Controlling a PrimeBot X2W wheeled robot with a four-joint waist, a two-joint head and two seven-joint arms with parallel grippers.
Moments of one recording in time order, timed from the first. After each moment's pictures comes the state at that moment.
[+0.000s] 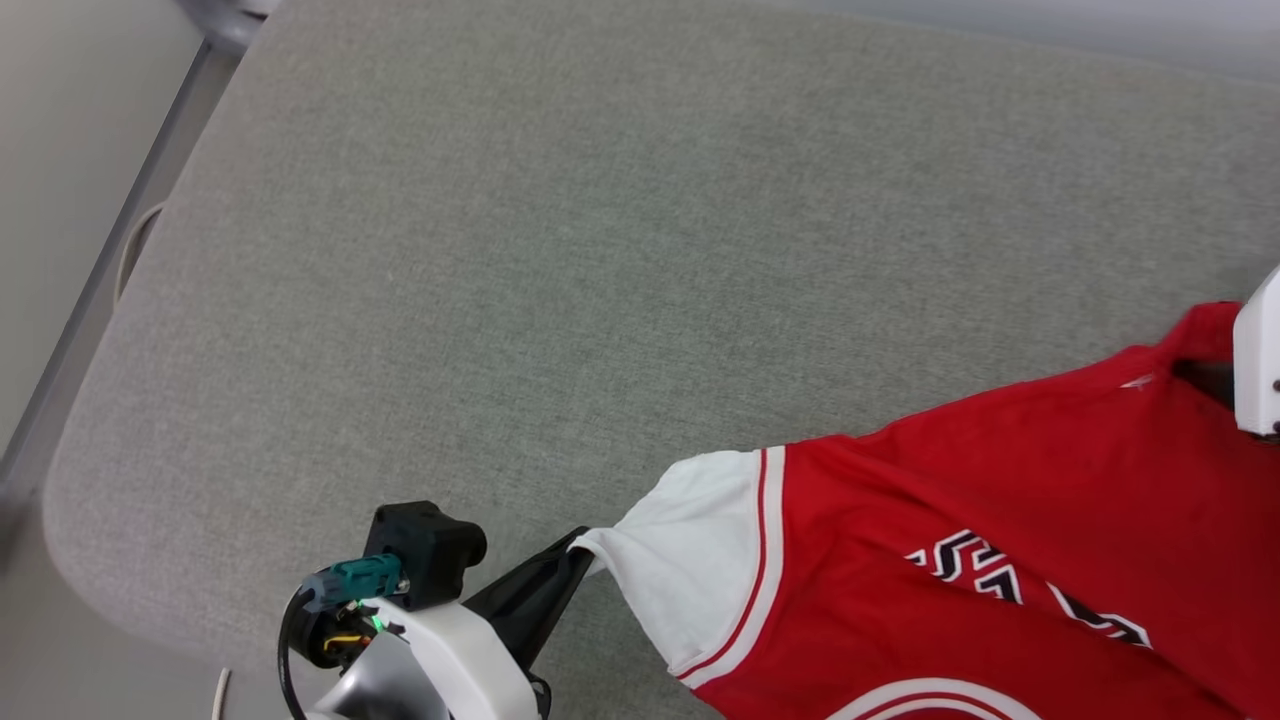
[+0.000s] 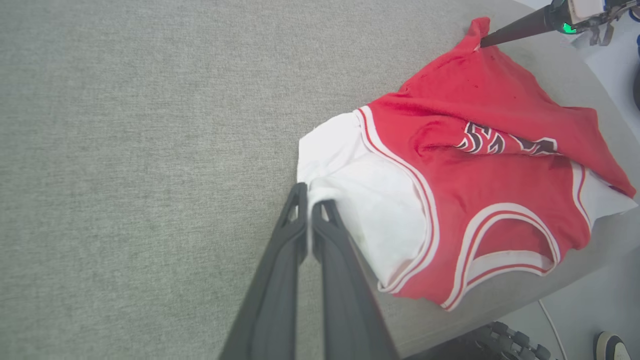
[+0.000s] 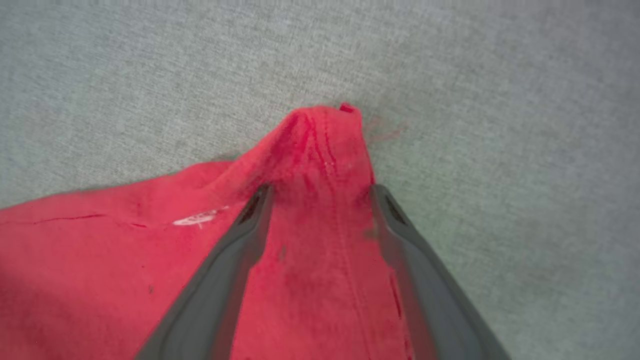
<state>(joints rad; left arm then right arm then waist) -0.19 0.62 -0.69 -0.36 -0.79 0.19 0.22 -0.61 -0.46 -0.01 0.35 0.41 0.13 1.07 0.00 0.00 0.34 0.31</state>
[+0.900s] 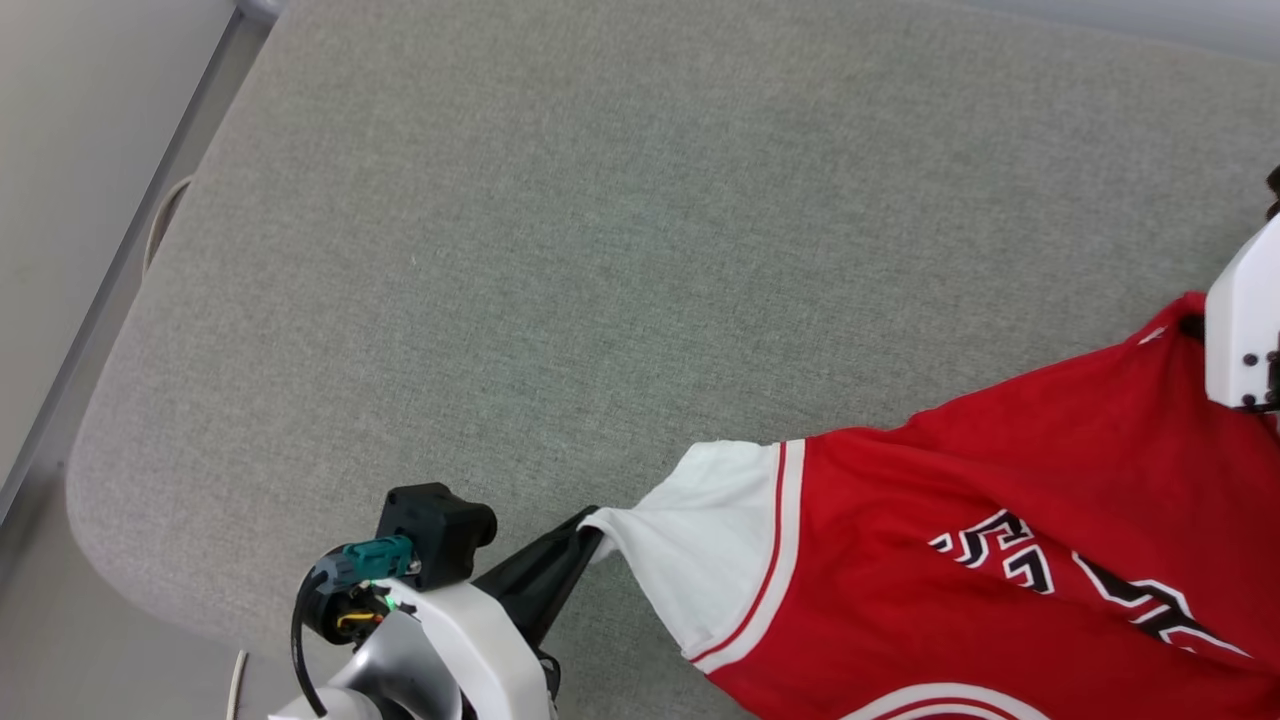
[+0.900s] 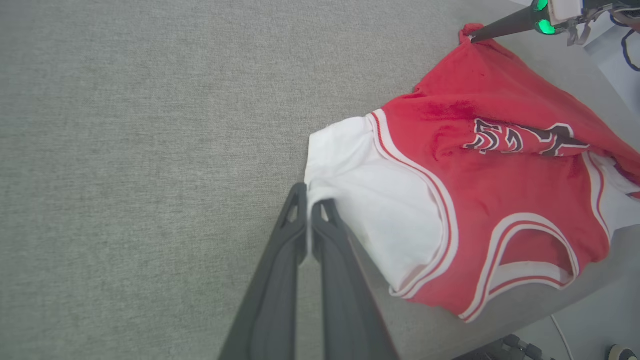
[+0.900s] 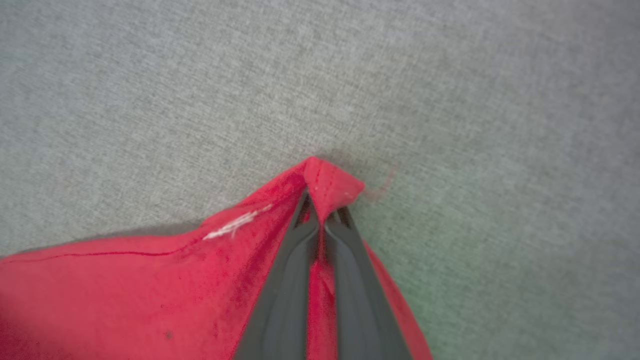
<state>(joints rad) -0.23 0.58 -0.71 -0.29 -0.78 0.15 0.19 -0.71 -0.49 0.14 0.50 0.45 0.13 0.91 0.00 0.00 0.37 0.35</state>
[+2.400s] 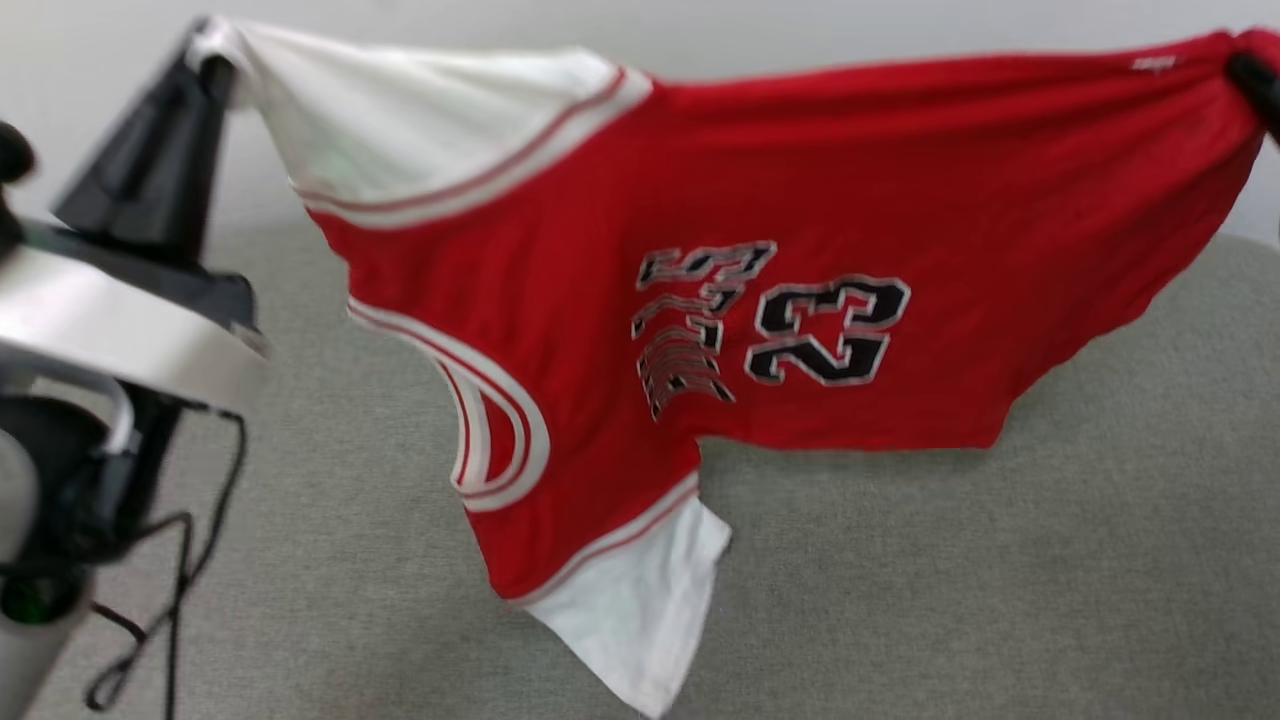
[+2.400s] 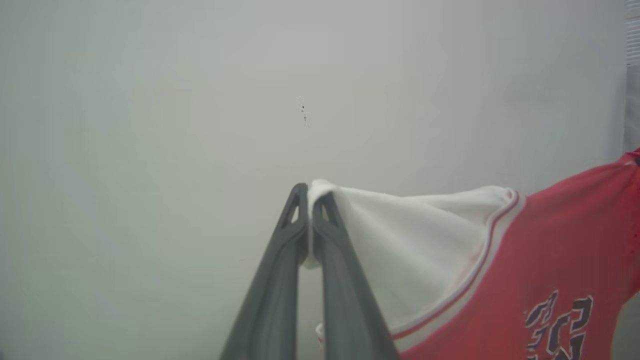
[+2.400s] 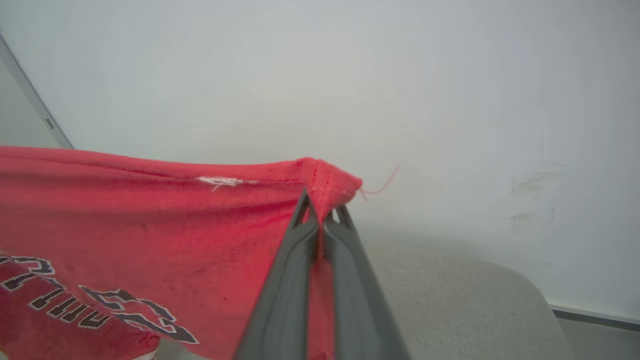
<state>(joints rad) -0.56 0.77 -0.35 -0.39 -0.71 0.30 0.13 -0.69 -0.46 -0.02 0.07 0.63 0.13 0.67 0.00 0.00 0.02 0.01</state>
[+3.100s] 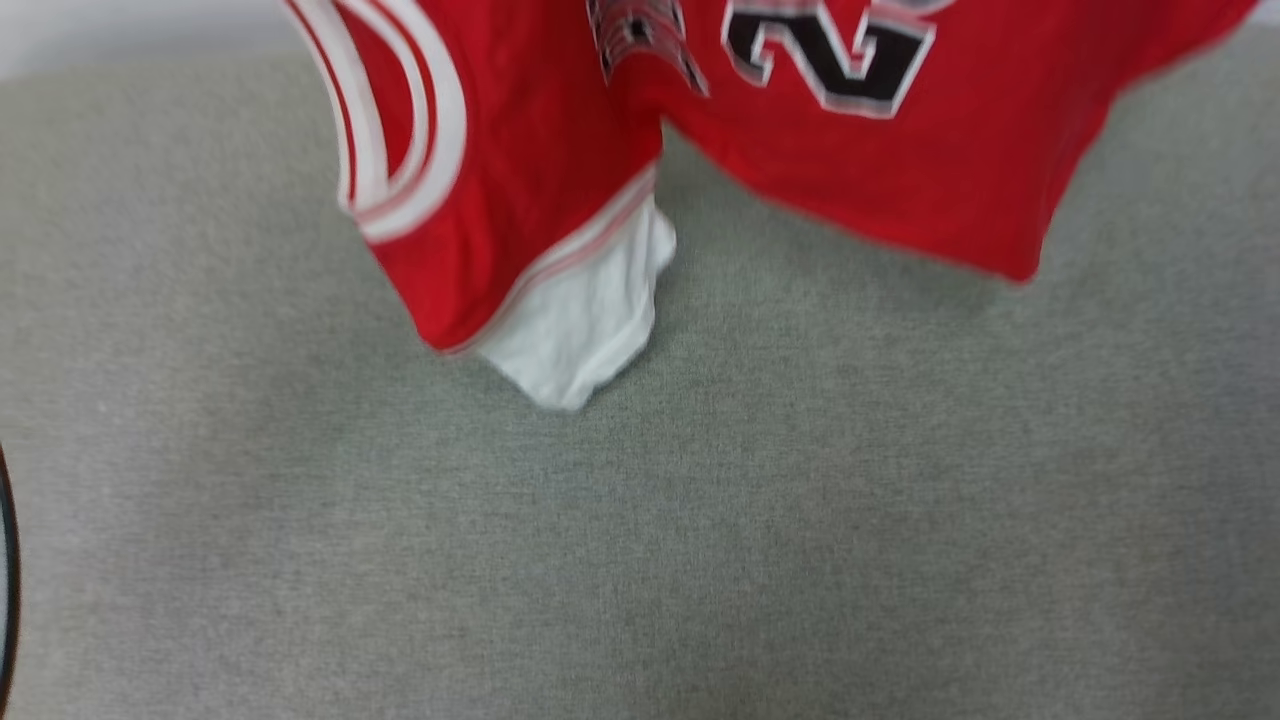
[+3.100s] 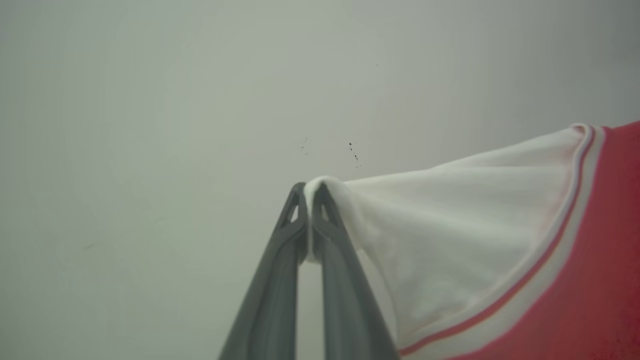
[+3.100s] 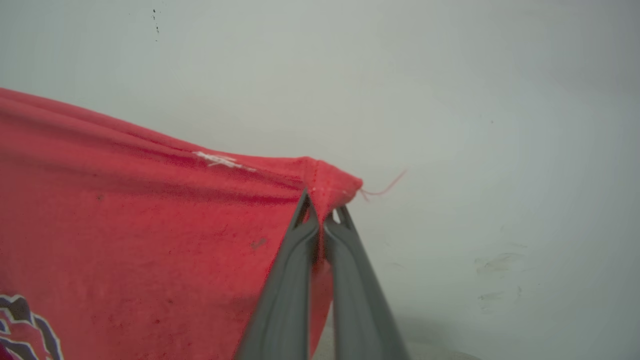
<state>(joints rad) -1.22 0.83 -0.37 -0.10 -0.55 0.10 0.19 -1.05 -0.40 -0.09 0.04 0.46 0.13 0.60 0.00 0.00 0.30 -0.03</state>
